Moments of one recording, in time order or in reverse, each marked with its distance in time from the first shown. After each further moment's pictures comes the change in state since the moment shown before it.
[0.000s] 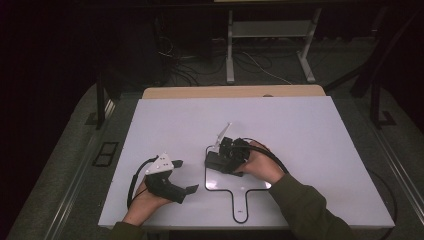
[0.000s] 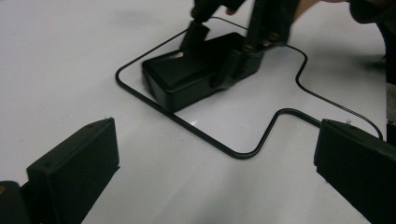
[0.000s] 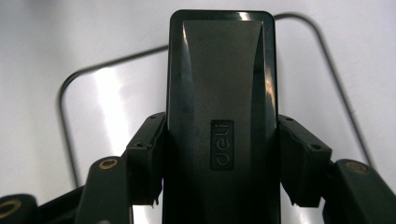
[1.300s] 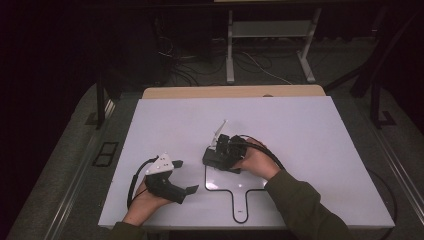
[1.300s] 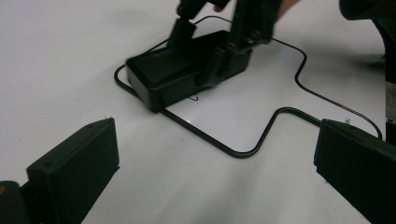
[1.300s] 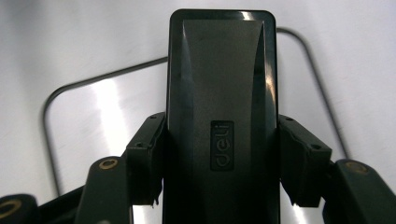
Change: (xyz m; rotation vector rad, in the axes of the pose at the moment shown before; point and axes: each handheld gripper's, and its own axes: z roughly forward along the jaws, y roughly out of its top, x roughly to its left) left arm -0.001 0.000 0.000 0.001 -0.002 0.003; right arm -0.007 0.010 0.004 0.010 -0.008 -0.002
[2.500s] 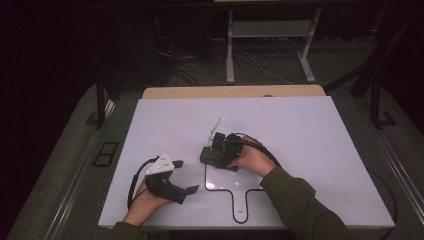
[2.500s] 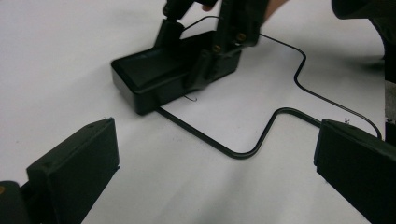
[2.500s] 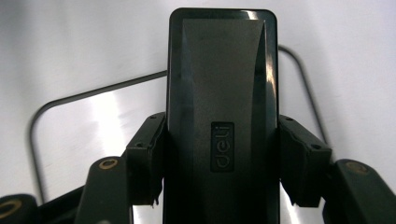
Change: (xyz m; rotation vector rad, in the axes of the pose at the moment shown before) left arm 0.000 0.001 0.001 -0.002 -0.001 0.003; right arm -0.001 0.012 0.004 0.018 -0.018 -0.016
